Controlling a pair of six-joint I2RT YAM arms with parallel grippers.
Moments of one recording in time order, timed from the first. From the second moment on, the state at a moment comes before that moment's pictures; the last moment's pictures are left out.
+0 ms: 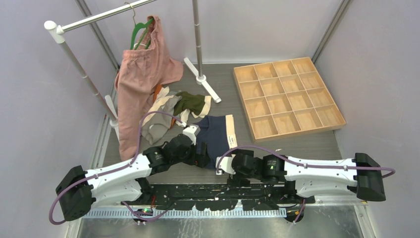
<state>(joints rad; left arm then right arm) -0.97 0.99 0.50 -0.21 -0.08 -0.62 1.33 1.02 0.61 -0.55 0.28 -0.27</state>
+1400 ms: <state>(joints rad) -0.97 1.01 0.46 -0.22 -0.18 -0.69 1.28 1.20 0.52 -0.32 0.36 -0.34</state>
